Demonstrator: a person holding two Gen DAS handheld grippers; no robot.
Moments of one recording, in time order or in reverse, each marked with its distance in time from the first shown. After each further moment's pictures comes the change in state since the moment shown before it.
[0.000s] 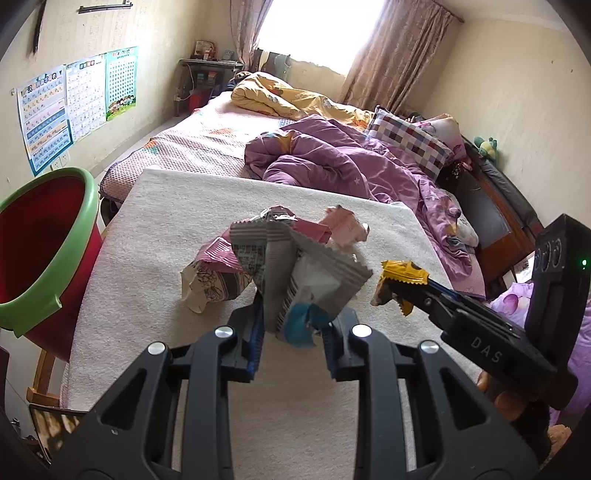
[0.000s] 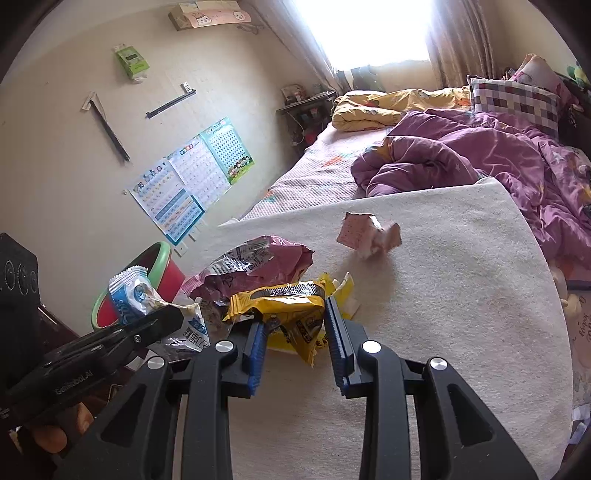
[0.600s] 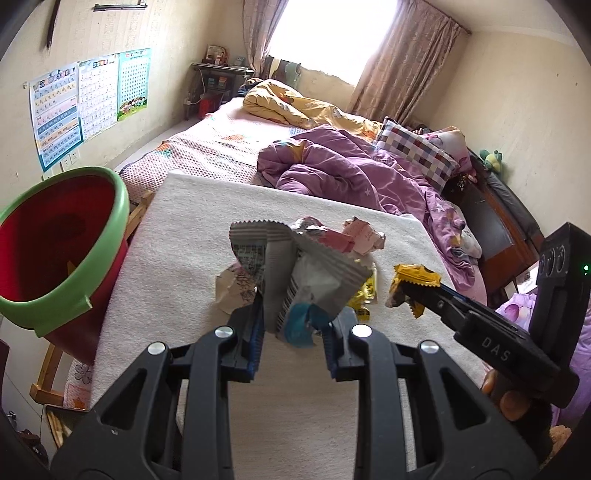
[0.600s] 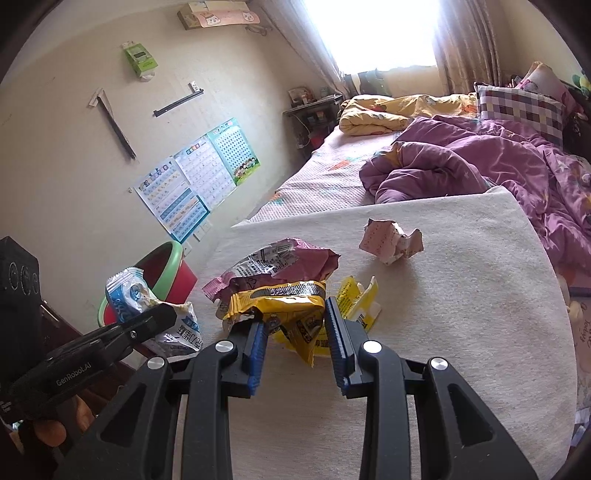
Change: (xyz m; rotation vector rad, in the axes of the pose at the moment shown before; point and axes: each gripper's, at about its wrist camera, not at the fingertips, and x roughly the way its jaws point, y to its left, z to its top) left arm -0.022 0.031 0.000 -0.038 -0.034 0.021; right arm 0.001 0.024 0.001 -0.027 -0.005 0.010
